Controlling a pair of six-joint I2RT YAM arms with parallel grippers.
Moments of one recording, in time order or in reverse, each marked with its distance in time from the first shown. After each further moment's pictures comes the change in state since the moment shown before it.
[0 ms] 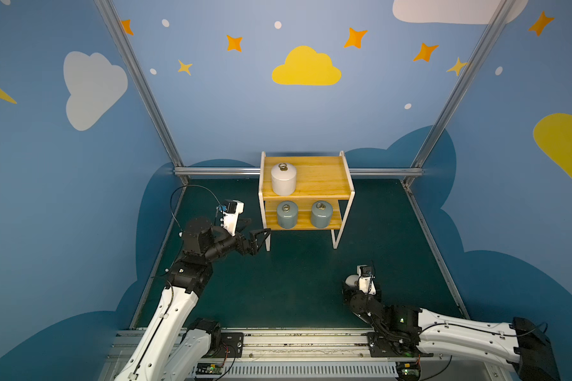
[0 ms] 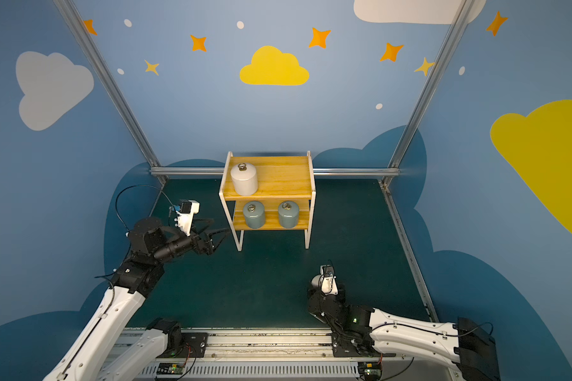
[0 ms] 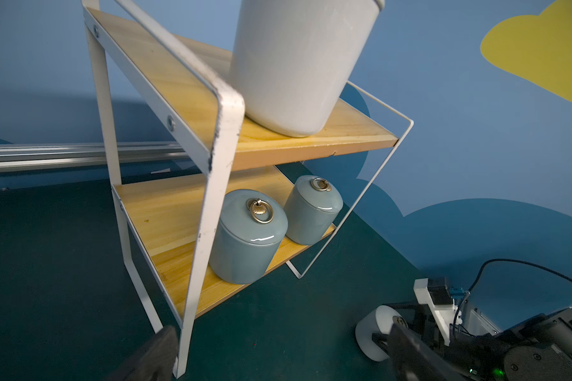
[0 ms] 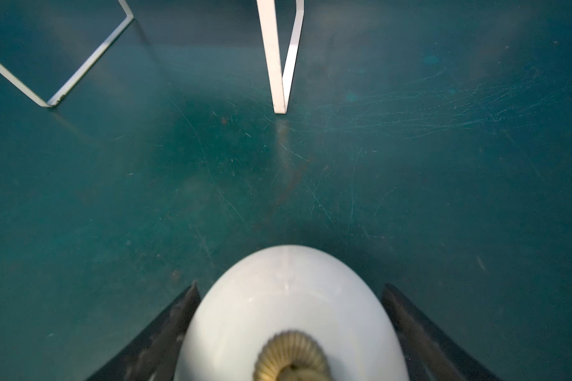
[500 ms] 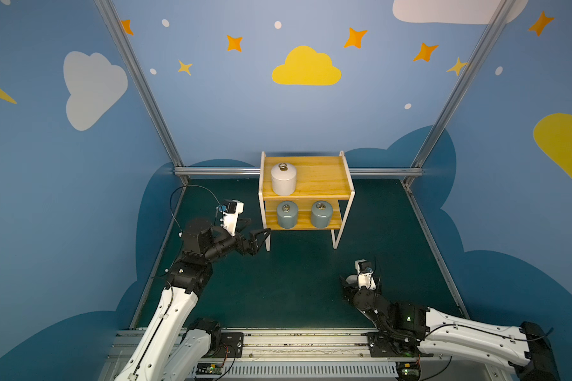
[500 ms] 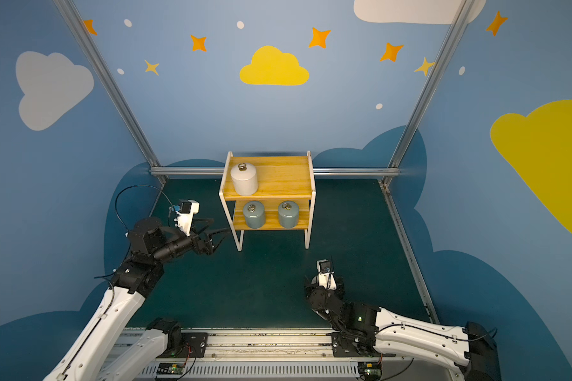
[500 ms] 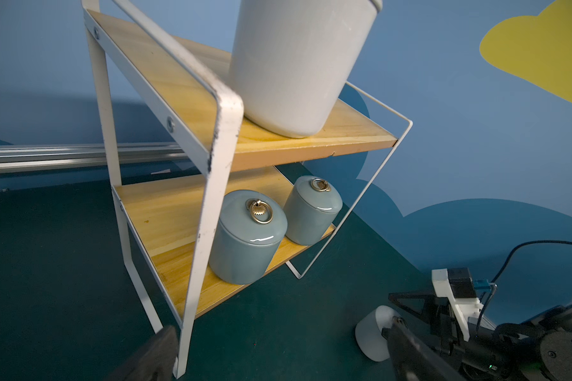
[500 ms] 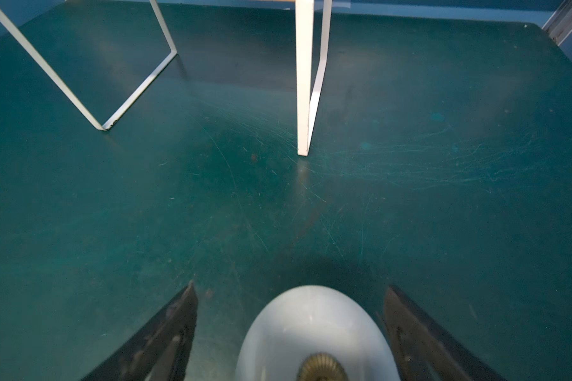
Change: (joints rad) left arm 0.000 -0.004 0.000 0.000 0.000 0.000; right arm -0.001 -0.050 0.095 -0.021 -0.002 -0.168
